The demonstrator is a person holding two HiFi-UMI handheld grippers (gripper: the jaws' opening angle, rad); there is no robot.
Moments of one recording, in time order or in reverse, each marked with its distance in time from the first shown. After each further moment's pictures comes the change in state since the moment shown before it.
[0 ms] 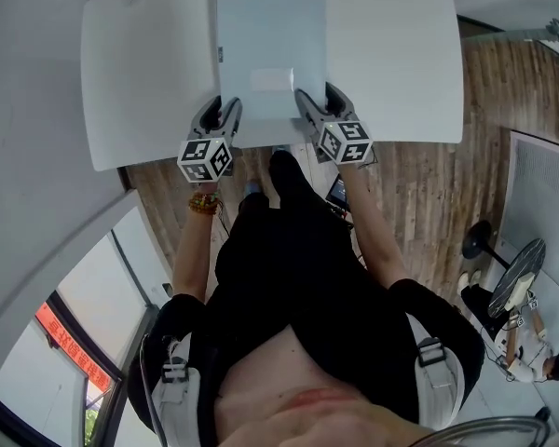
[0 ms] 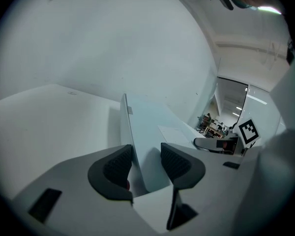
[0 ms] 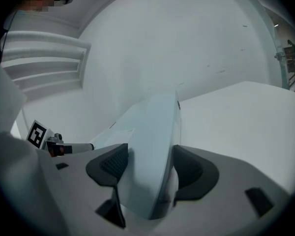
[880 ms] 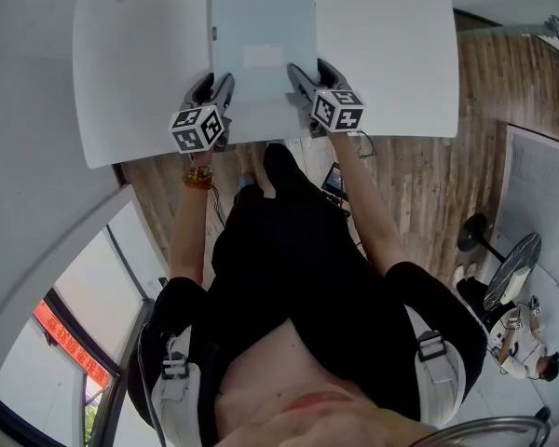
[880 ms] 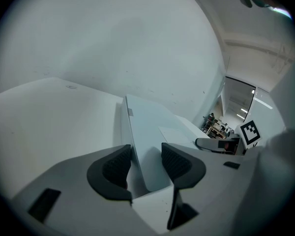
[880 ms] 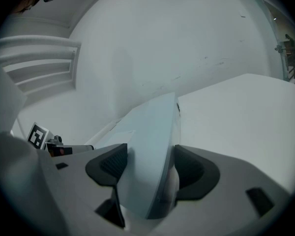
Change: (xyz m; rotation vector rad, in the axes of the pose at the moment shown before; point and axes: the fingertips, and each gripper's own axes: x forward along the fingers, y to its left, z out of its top) left arm 0.047 0.018 0.013 -0.051 0.059 0.035; right arm 0.041 -0.031 0.016 0.066 0.051 -0.002
